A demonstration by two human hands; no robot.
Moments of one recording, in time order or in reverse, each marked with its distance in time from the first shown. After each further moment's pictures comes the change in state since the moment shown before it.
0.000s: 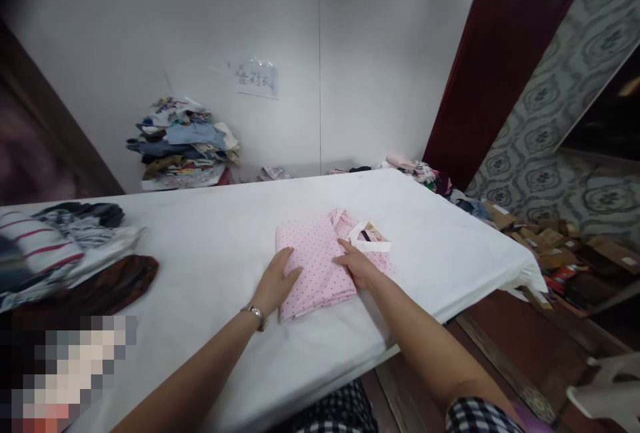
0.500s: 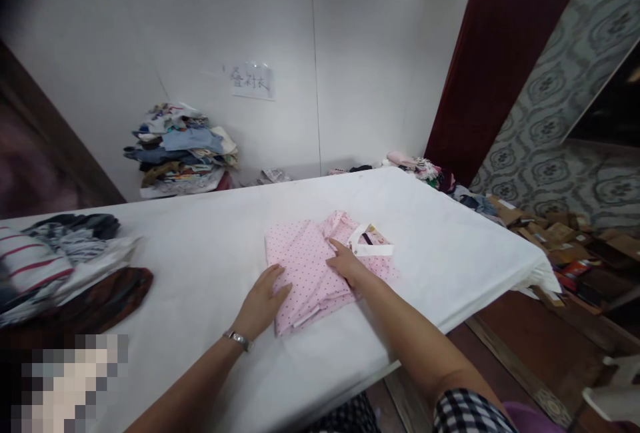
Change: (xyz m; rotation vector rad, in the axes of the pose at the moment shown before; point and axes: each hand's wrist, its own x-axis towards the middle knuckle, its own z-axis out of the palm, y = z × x) left_hand -0.011 -0.018 -0.009 0.165 -0.011 -0.034; right_hand 0.041 0.009 0.013 -0.233 0.048 -0.059
